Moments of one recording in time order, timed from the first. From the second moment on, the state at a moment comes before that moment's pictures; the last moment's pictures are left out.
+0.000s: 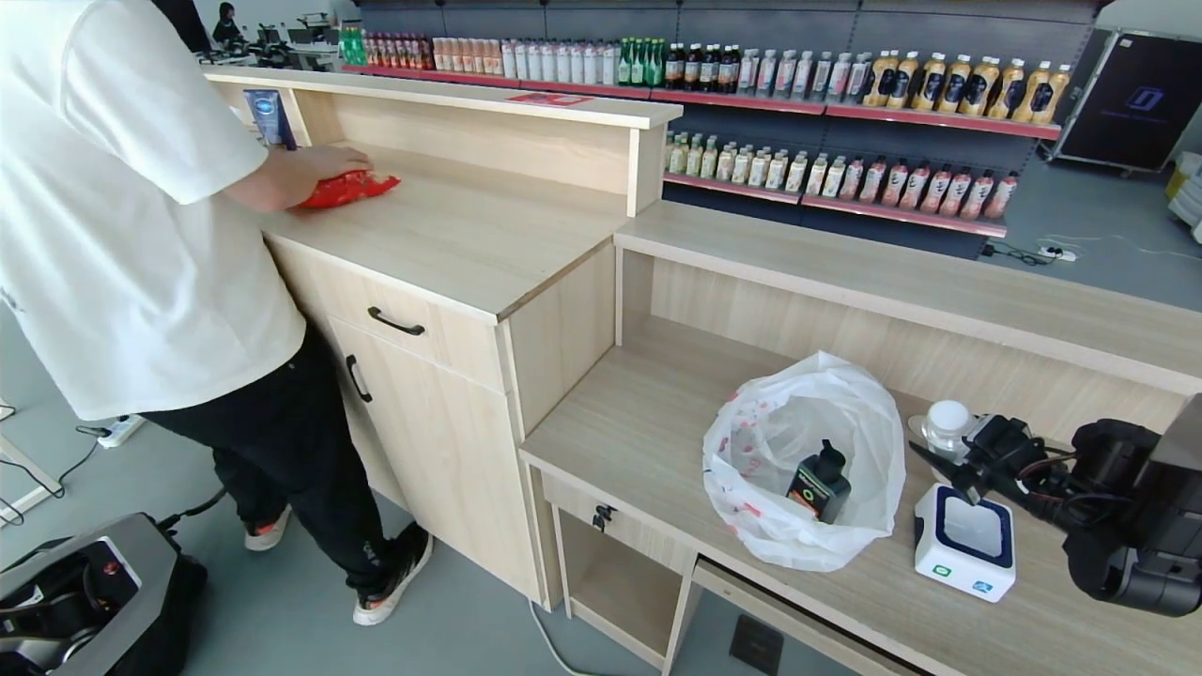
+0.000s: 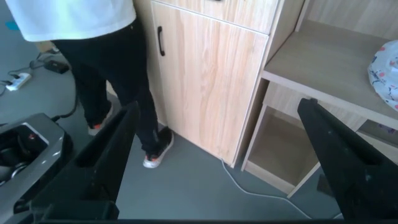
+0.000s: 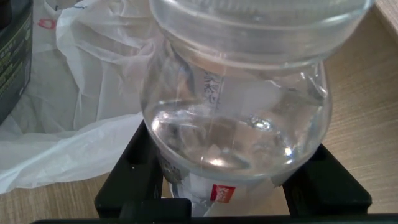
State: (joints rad) left arm 0.00 0.00 0.00 0.00 0.04 -0.01; right arm -0.35 2.44 -0.76 -1.57 0.71 -0.86
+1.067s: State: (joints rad) left arm 0.00 0.00 0.00 0.00 0.04 -0.01; right arm -0.35 2.37 -0.79 -1.57 0.70 -0.80
